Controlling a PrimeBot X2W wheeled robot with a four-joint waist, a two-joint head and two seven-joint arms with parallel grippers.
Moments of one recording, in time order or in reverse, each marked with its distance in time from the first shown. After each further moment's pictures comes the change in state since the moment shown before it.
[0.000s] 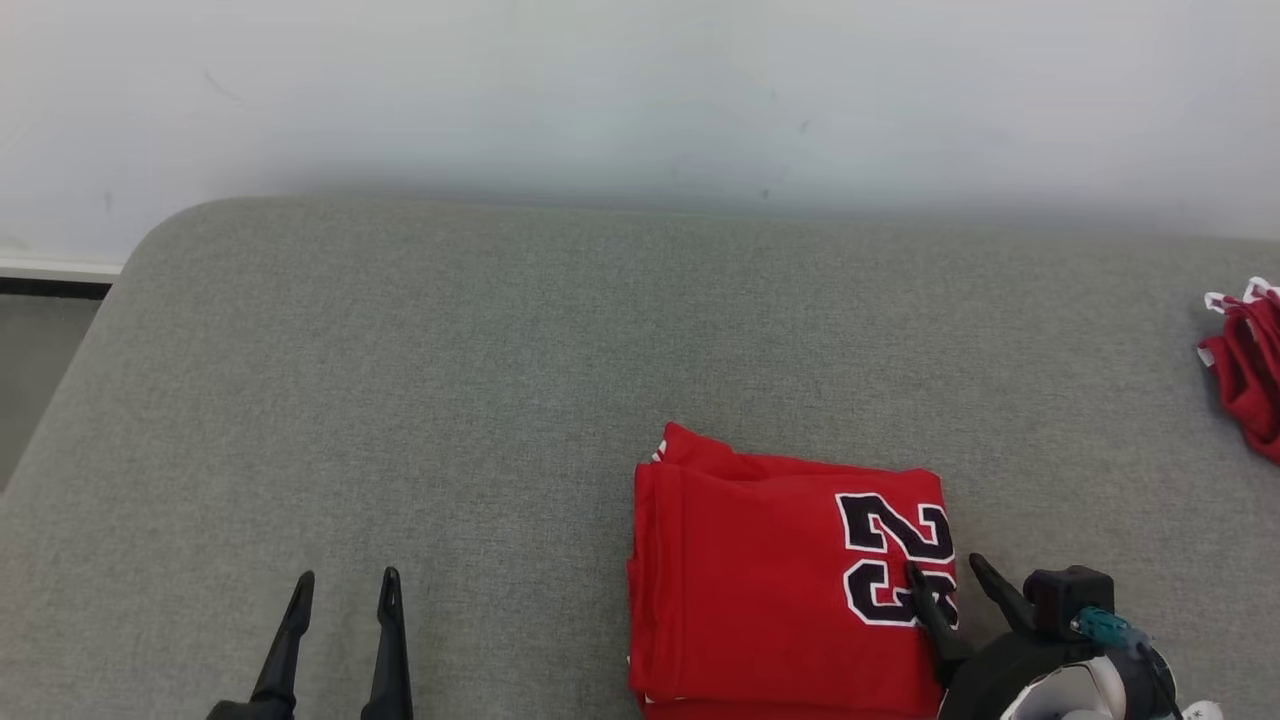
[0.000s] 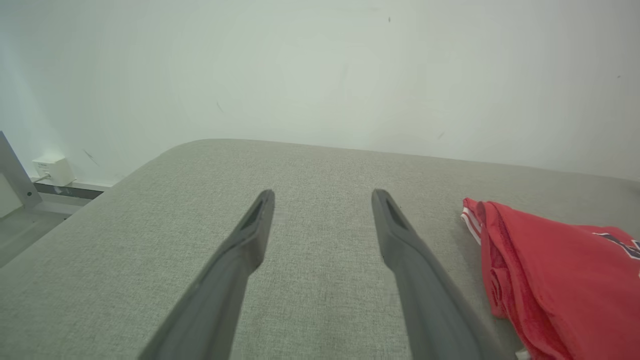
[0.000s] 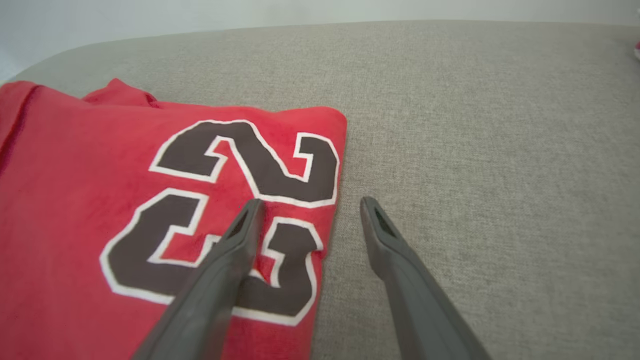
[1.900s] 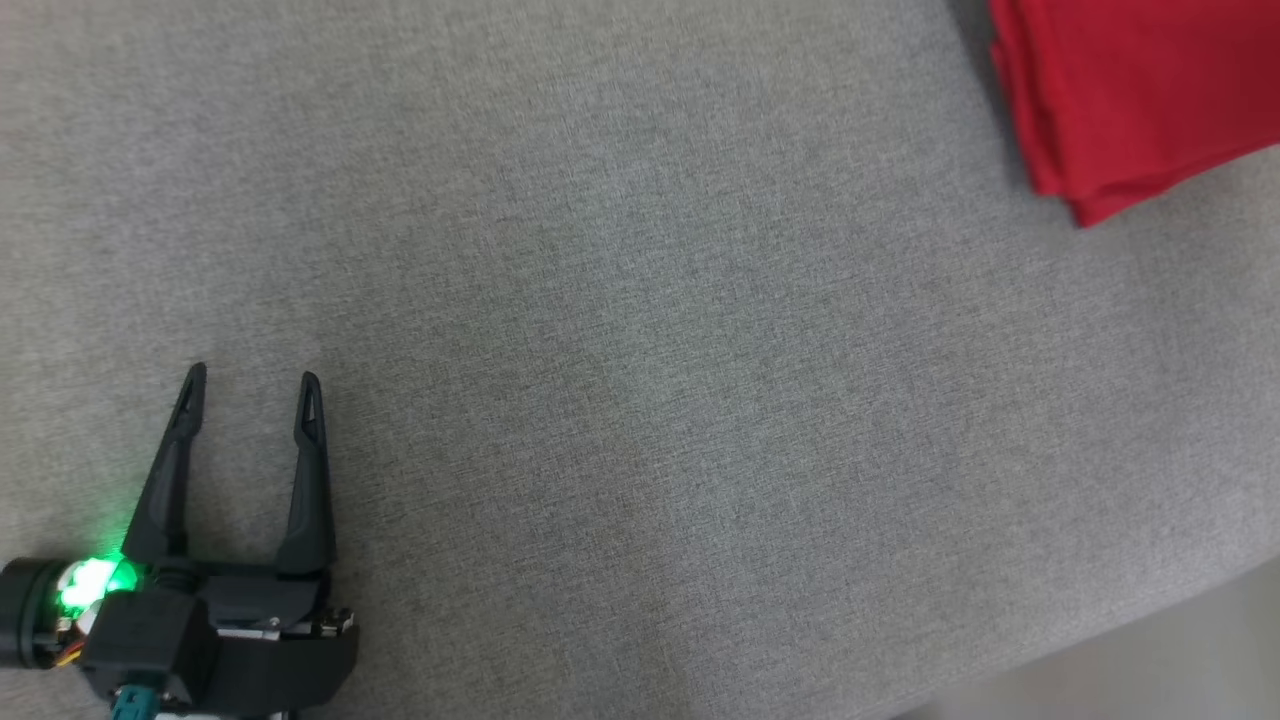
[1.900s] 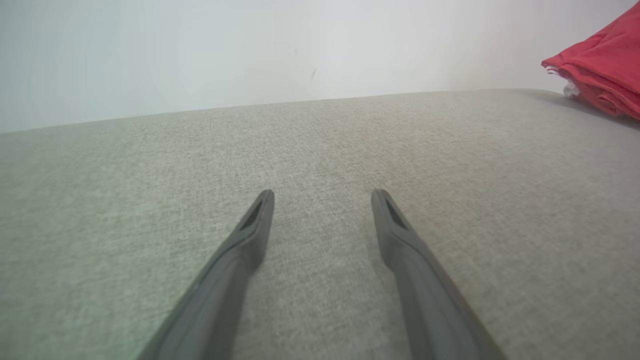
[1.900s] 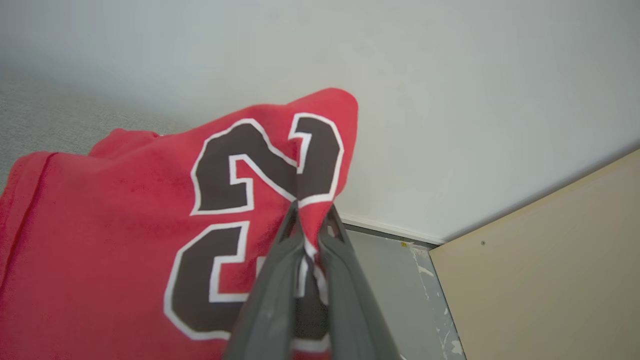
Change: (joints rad) left arm -0.210 0.100 0.021 -0.151 0.122 -0.004 -0.001; right arm -1.018 -0.582 0.542 0.212 0.312 0.000 0.006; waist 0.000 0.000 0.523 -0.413
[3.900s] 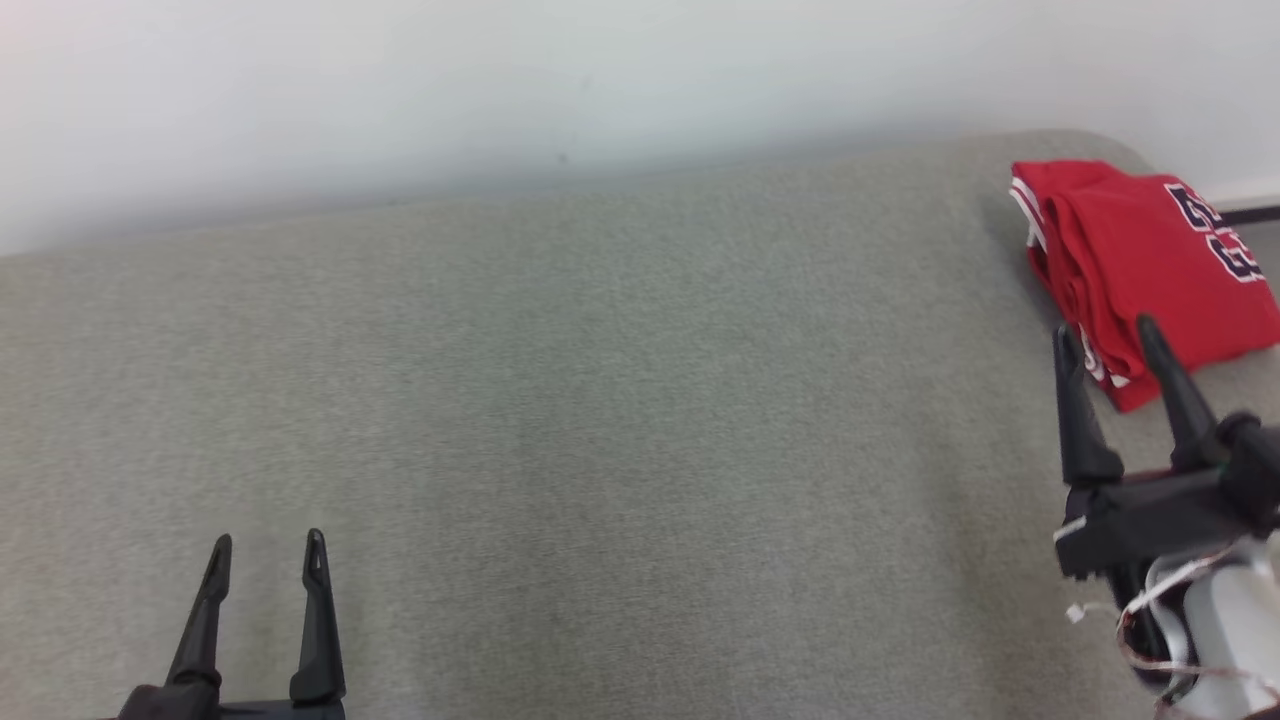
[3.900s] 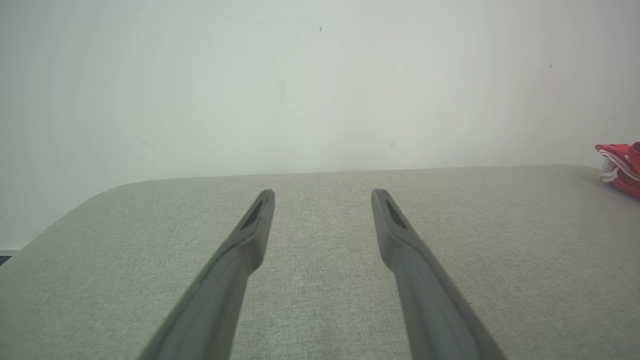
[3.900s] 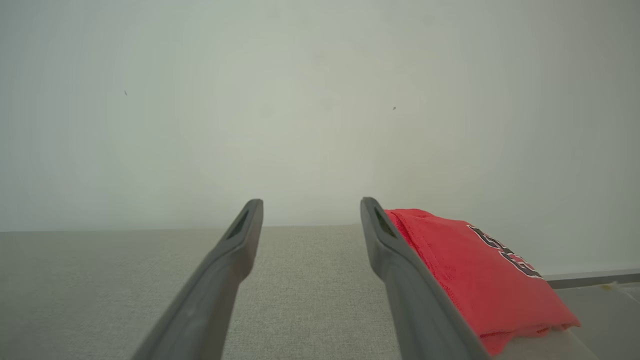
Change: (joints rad) left arm 0.181 -0.074 0.073 0.091 -0.082 -0.007 0.001; right arm 0.939 0.466 -0.714 -0.573 -0.341 0.000 -0.102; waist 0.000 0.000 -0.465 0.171
